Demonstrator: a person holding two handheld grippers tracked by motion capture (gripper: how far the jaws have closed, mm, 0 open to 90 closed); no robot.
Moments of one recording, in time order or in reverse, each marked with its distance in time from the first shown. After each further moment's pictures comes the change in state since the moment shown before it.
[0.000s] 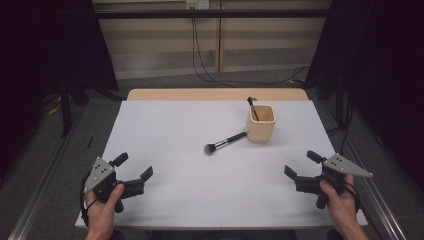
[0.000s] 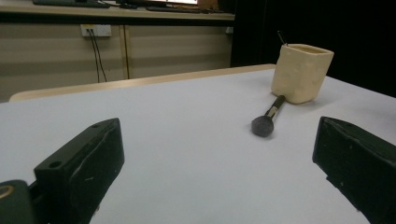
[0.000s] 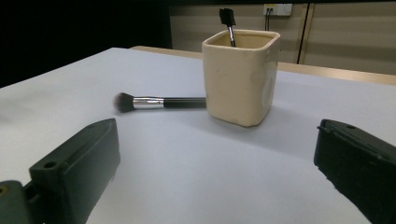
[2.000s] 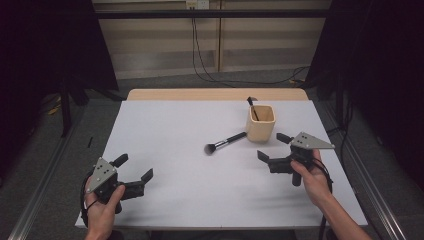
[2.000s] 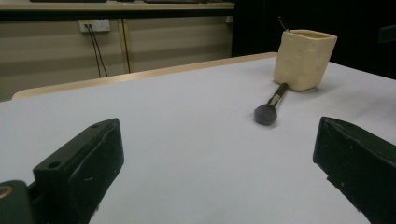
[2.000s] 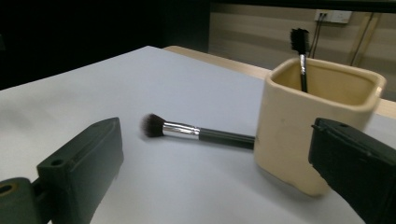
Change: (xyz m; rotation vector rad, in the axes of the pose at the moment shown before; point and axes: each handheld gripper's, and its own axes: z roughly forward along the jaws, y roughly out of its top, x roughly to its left) left arm 0.001 -0.003 0.001 0.039 -0.004 0.029; right arm 0.022 0.034 0.081 0.028 0.167 -0.103
